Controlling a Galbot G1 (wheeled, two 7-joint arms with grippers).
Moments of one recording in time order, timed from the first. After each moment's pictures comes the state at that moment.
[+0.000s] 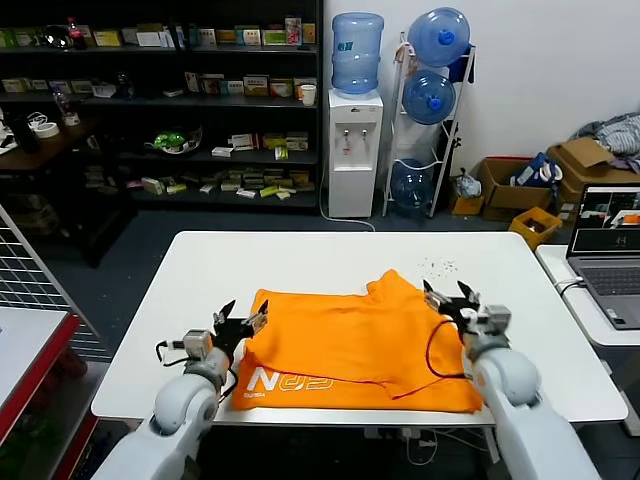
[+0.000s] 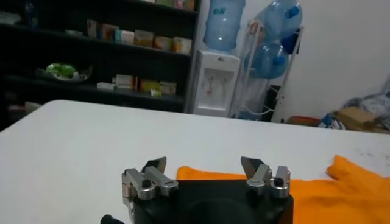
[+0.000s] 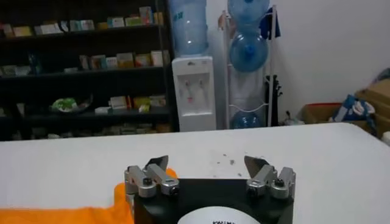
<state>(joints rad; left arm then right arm) 0.97 -1.13 -0.15 -1.58 -0.65 0.23 -0.20 -0.82 1.22 0.33 1.40 0.51 -0.35 0.06</state>
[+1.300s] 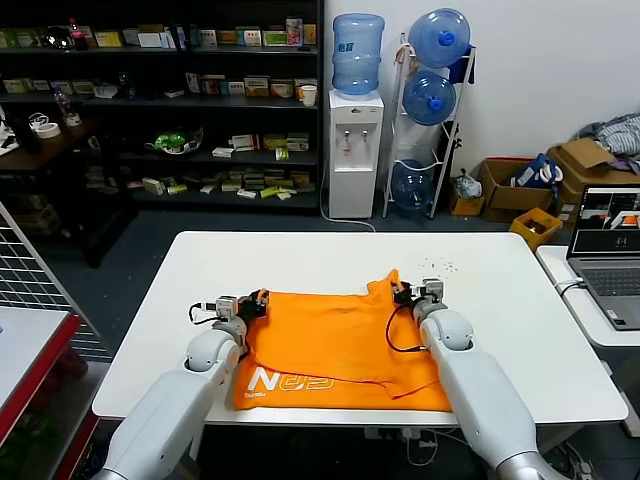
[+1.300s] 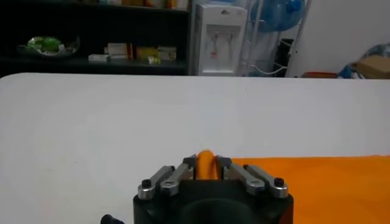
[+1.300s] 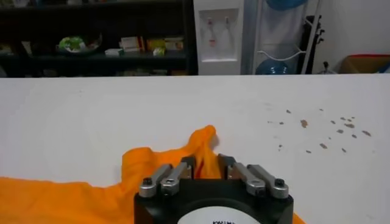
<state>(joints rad) 0.68 -1.20 0.00 -1.16 -0.62 0.27 -0.12 -0.64 1.30 0.21 1.06 0.45 -0.39 0.00</state>
